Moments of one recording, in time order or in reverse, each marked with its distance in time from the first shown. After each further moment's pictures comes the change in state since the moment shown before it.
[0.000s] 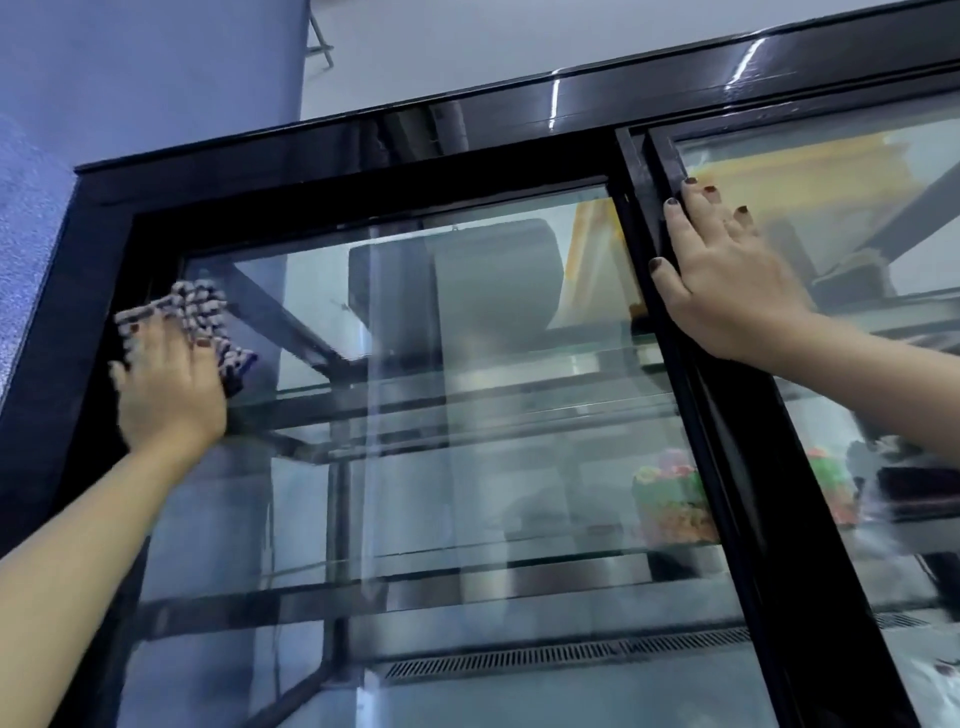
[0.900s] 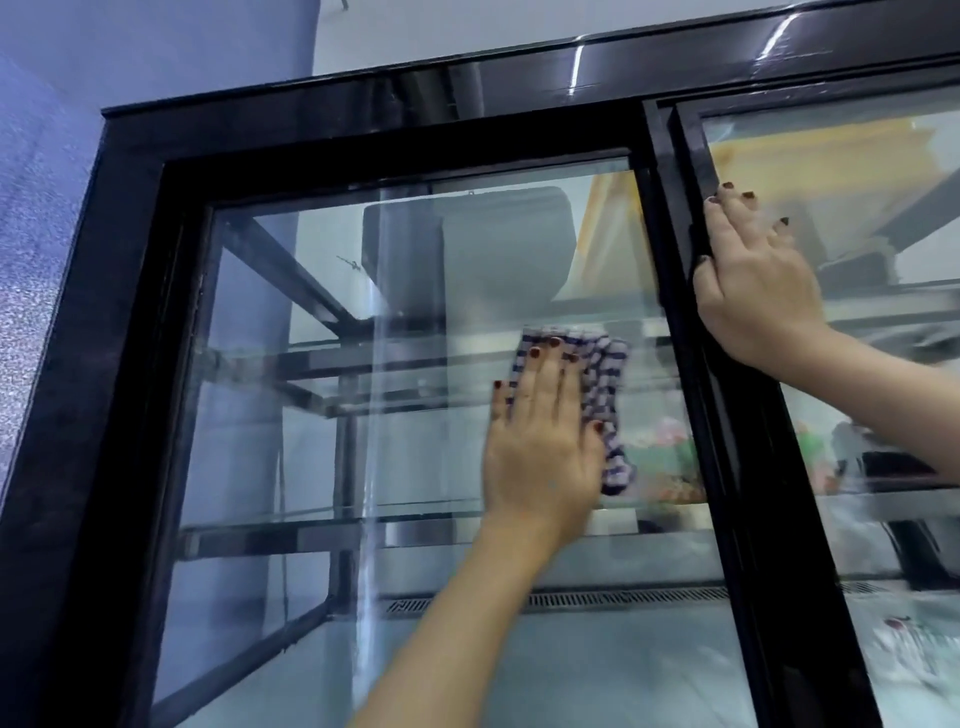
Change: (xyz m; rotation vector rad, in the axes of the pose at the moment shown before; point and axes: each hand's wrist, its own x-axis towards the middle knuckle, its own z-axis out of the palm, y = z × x) left_hand -0.206 0.203 0.023 -0.142 -0.119 0.550; right_hand -0.027 0.003 0.005 0.070 0.053 0.033
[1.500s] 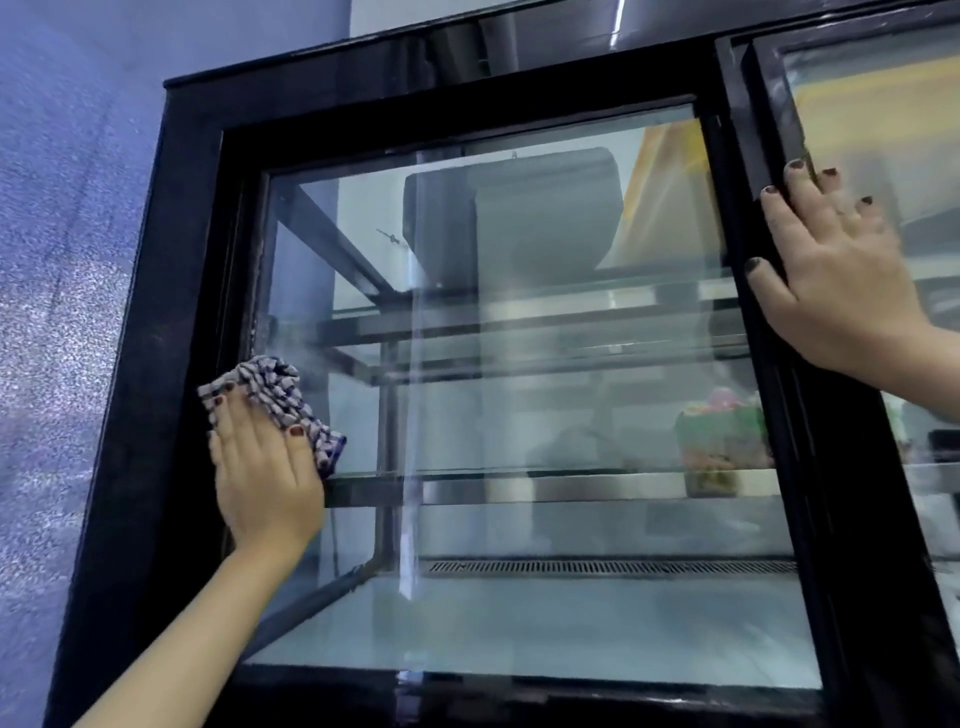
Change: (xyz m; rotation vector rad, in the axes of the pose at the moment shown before) left_hand -0.094 -0.217 -0.052 0.075 0.146 -0.583; right_hand -0.030 0.001 0.011 -0.060 0.014 -0.082
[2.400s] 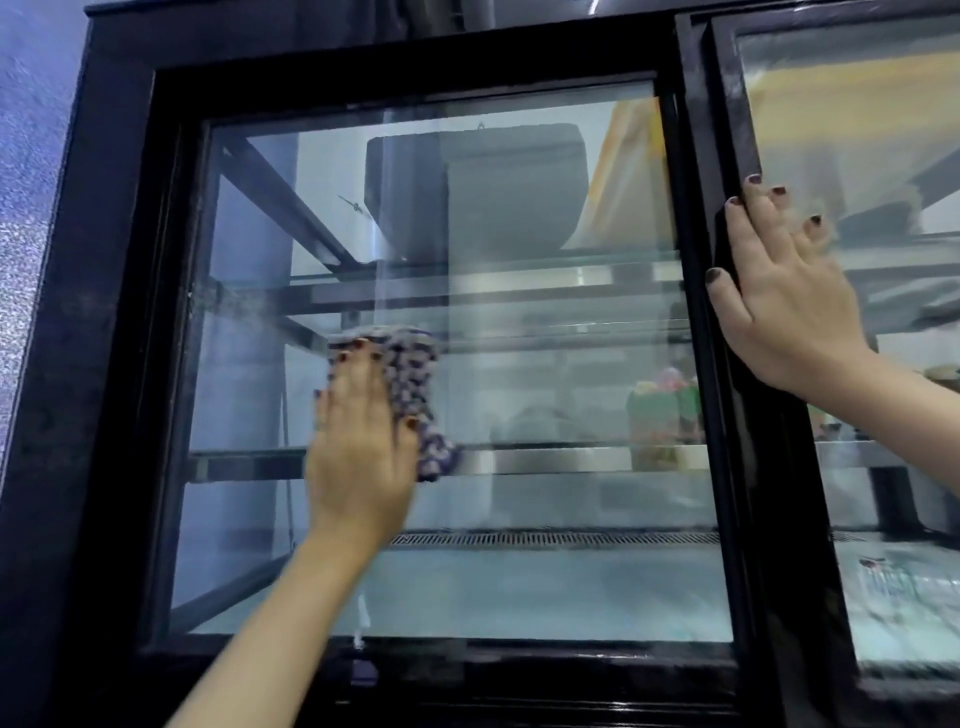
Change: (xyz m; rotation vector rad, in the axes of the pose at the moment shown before) left_hand -0.051 0.097 0.013 -0.047 -0.083 0.361; right_hand -0.027 0.003 -0.005 -0.002 -0.053 -0.007
